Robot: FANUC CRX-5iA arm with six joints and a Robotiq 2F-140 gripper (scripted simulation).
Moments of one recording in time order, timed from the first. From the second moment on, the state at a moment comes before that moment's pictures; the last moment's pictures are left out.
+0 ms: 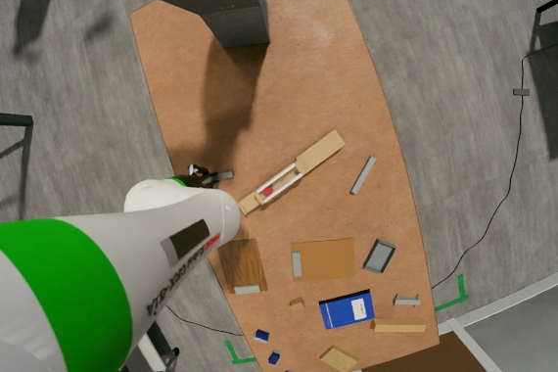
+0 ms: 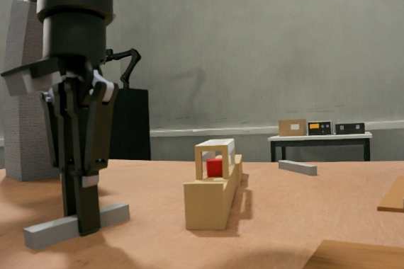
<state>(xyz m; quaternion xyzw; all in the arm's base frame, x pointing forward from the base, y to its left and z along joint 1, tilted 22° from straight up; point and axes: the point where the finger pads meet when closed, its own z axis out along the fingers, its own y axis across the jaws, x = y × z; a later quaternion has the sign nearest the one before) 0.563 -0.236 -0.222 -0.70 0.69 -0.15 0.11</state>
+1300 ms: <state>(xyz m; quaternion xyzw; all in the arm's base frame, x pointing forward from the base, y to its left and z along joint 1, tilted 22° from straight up) 0.521 -0.229 -0.116 -0.70 0.69 -0.15 0.11</state>
